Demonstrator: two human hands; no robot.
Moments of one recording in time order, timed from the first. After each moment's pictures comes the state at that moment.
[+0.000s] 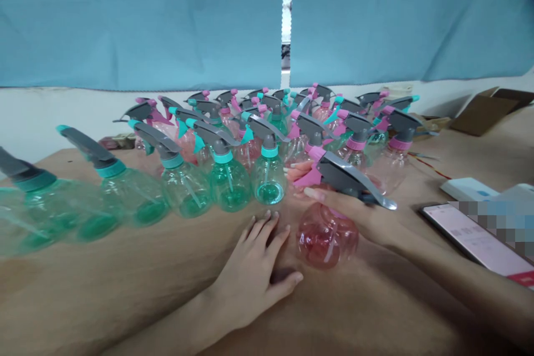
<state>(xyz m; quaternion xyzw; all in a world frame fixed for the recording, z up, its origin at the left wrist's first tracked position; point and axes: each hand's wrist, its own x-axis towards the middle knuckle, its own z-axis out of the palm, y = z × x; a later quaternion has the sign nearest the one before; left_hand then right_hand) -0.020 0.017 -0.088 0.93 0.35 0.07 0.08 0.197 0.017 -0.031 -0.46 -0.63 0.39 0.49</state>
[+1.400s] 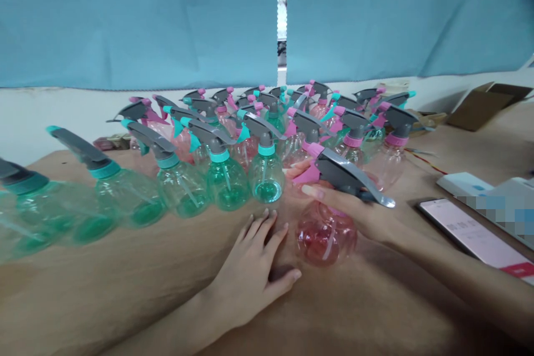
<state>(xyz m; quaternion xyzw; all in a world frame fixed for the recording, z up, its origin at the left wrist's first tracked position) -0.020 0.017 -0.088 0.93 0.35 0.07 0.08 0.192 0.013 -0.021 -0.44 -0.65 0.38 0.50</state>
